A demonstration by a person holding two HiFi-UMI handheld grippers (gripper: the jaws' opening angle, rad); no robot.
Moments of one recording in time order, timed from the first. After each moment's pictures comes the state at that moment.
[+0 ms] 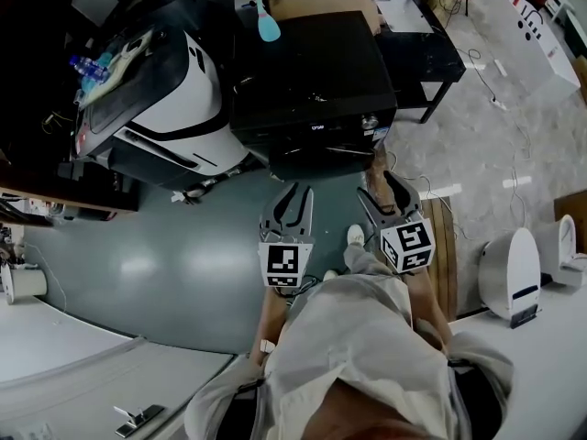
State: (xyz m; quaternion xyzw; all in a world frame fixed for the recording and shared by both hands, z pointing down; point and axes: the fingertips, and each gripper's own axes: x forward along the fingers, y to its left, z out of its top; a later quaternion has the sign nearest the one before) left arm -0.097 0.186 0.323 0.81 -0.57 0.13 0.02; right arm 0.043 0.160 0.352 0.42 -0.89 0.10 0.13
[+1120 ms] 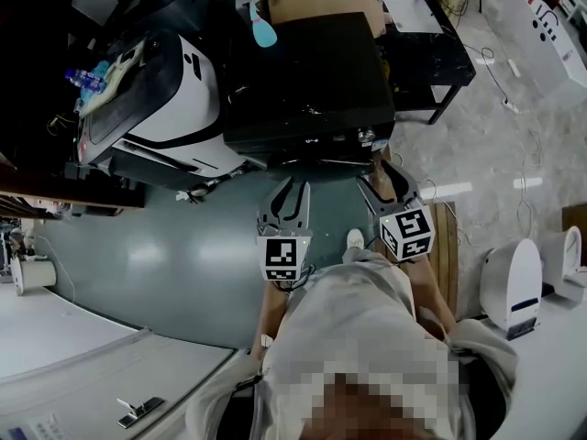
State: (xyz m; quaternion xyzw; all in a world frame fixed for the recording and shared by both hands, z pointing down) left arm -0.069 0.104 0.324 0.79 -0.59 0.15 0.02; right arm 0.070 0.064 0.358 0.40 -0.90 0.12 0.12
